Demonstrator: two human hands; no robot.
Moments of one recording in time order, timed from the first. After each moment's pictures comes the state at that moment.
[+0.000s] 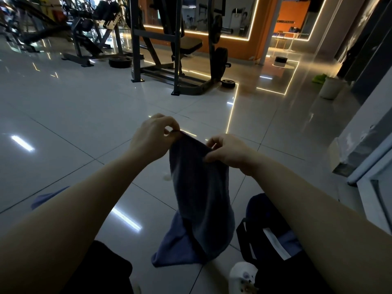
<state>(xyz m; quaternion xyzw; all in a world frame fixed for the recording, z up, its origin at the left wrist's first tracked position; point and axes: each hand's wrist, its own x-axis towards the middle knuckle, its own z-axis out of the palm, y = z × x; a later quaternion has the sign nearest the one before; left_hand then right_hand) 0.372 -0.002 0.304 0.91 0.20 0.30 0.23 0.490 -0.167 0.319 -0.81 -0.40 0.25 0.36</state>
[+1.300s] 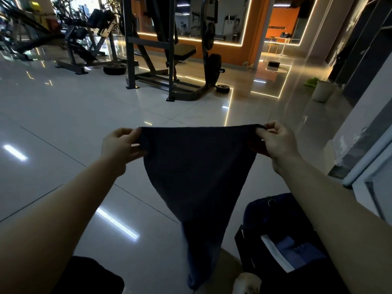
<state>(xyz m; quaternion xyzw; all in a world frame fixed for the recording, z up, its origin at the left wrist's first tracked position) 0.359 0.034 0.296 0.58 0.35 0.35 0.64 0.563 -0.215 0.320 -0.72 -0.16 0.07 0.67</state>
